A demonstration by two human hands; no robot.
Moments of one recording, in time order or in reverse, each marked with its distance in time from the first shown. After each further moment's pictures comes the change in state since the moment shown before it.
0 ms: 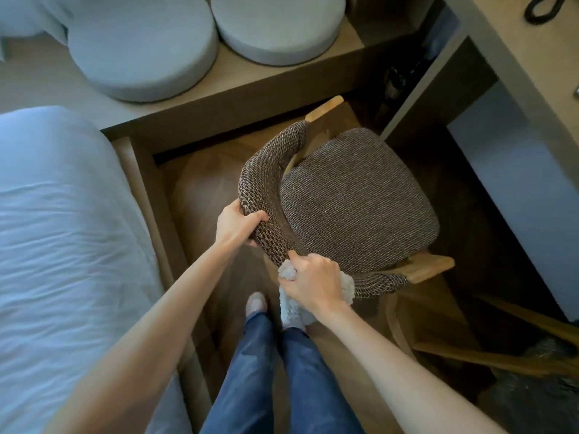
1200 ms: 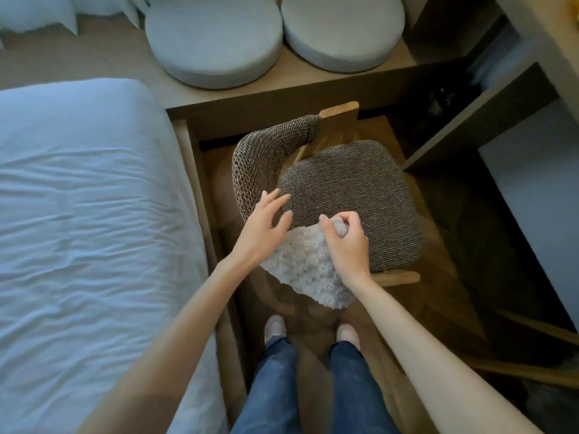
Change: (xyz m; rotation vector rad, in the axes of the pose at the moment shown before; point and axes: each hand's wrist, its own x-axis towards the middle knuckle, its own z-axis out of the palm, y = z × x) left_hand -0.057 -0.079 -0.140 0.257 -0.097 0.429; right_hand 0.008 -0.124 0.037 0.730 0.097 0.438
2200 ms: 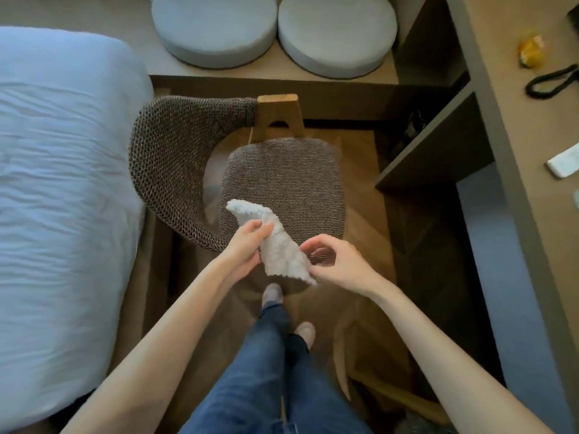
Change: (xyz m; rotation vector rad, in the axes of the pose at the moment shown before) left_hand -0.021 0.155 0.260 -1.054 0.215 -0.595; right_hand 0.070 0.124 -0.305 -0.242 -0.867 -0.261
